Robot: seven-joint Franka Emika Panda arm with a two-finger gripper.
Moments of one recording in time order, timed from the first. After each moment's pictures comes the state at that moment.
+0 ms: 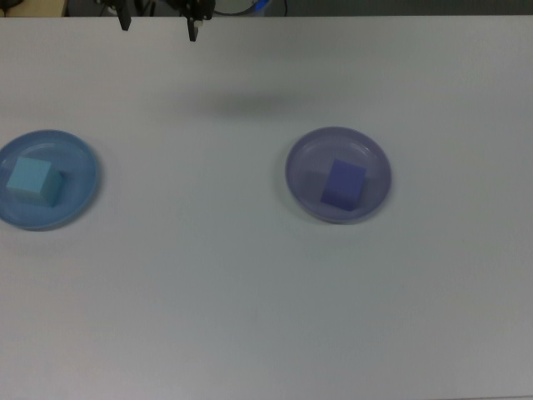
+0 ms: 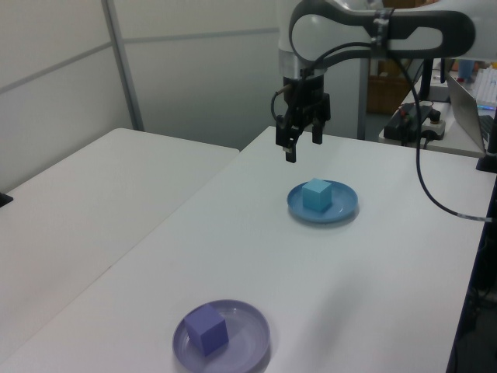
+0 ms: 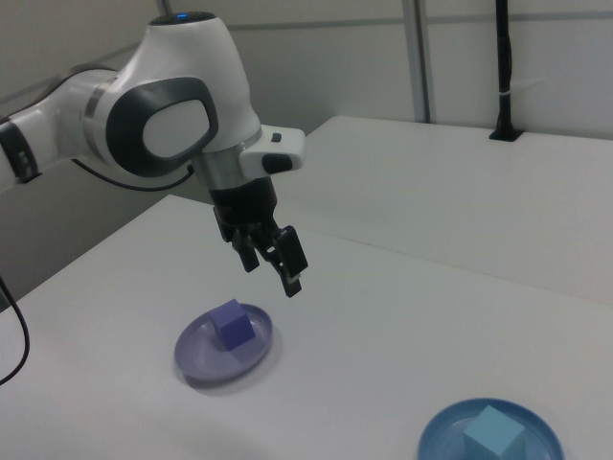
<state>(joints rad) 0.08 -0.02 -0.13 -1.64 -0.02 1.64 0.06</state>
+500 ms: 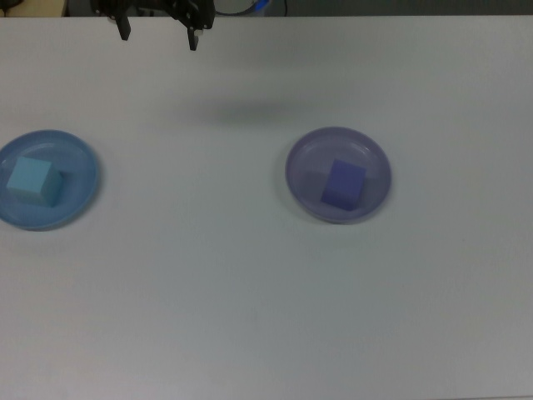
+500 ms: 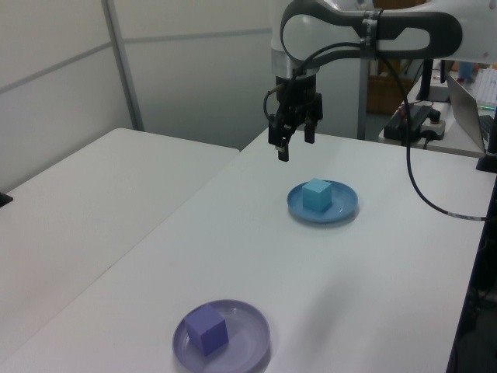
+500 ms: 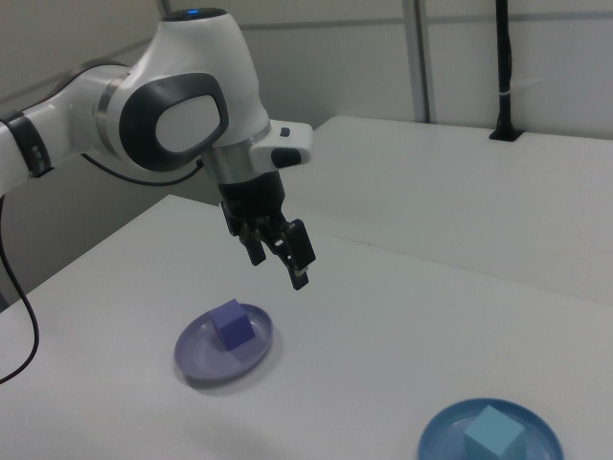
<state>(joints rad) 0.07 0.02 -0.13 -1.59 -0.01 1.64 0.06</state>
